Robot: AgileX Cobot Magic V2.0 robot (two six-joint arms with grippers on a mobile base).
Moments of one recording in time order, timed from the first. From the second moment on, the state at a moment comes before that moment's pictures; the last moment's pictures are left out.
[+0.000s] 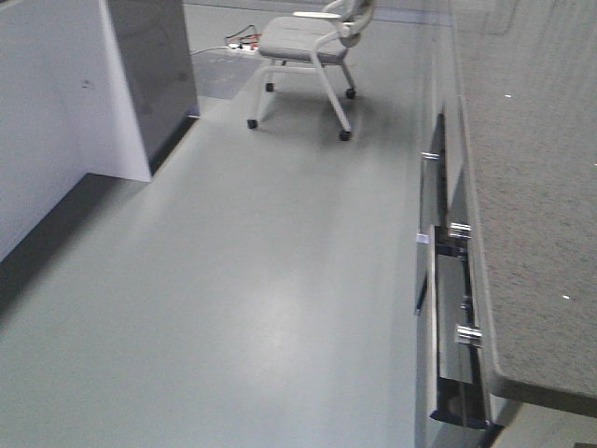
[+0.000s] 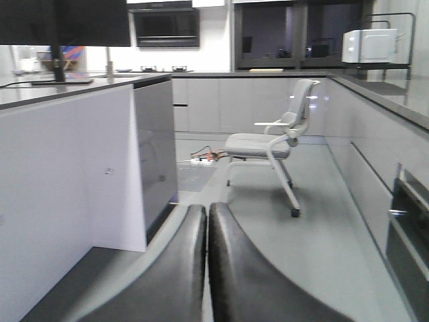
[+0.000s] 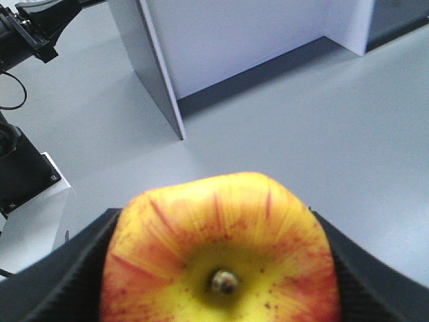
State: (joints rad) left arm 0.01 -0.01 0.03 0.02 0.02 -0.07; right arm 0.28 0.32 -0.68 0.63 1.09 -0.47
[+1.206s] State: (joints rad) left arm 0.01 -0.01 0.03 0.02 0.02 -0.07; right arm 0.28 0.32 -0.68 0.63 1.09 -0.47
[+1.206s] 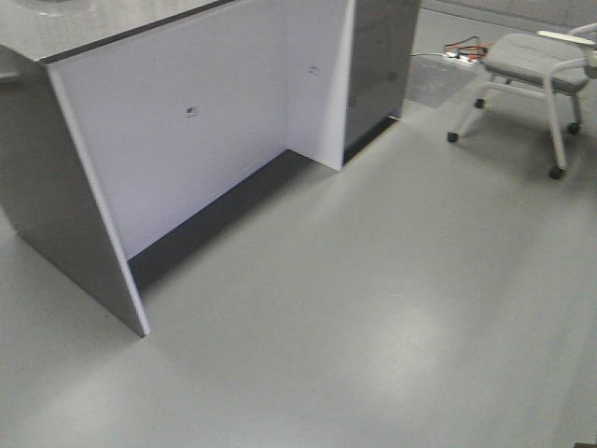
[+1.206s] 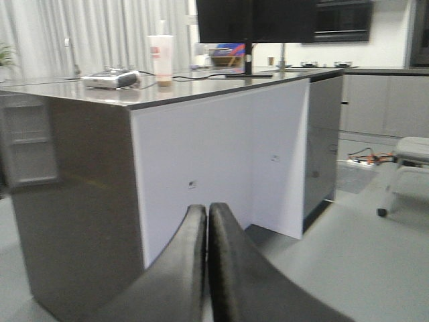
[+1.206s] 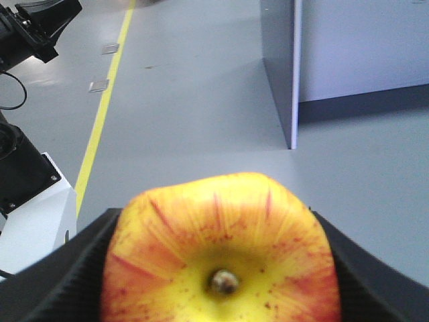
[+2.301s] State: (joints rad) left arm 0.01 -0.01 0.03 0.02 0.02 -0.07; right arm 0.28 0.32 -0.68 0.63 1.09 -0.47
